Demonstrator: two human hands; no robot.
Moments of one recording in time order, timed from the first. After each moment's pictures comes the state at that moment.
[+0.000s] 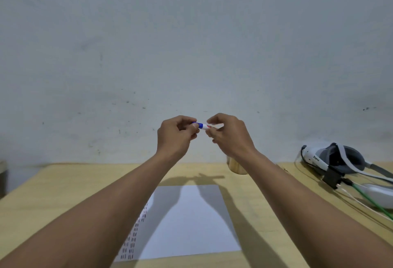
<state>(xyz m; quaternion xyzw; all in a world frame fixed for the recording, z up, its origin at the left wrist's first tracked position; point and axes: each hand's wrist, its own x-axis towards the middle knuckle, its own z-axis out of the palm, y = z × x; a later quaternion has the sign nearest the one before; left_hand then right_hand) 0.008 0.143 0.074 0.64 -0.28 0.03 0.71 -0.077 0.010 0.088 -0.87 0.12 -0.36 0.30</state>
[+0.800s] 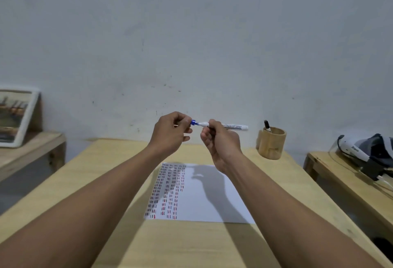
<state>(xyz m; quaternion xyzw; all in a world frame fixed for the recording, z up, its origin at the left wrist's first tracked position) 0.027 0.252 0.047 0.72 -0.26 0.03 0.65 -0.056 0.136 0.050 -0.41 0.16 -0.25 0.86</state>
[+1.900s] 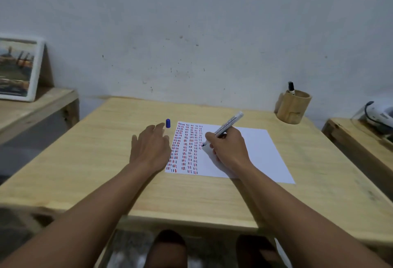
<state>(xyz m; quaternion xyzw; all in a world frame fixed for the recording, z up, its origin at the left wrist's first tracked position) 0.022 0.343 -0.078 0.95 -0.18 0.06 0.23 -0.065 0.156 -0.065 -0.82 0.23 -0.21 0.49</state>
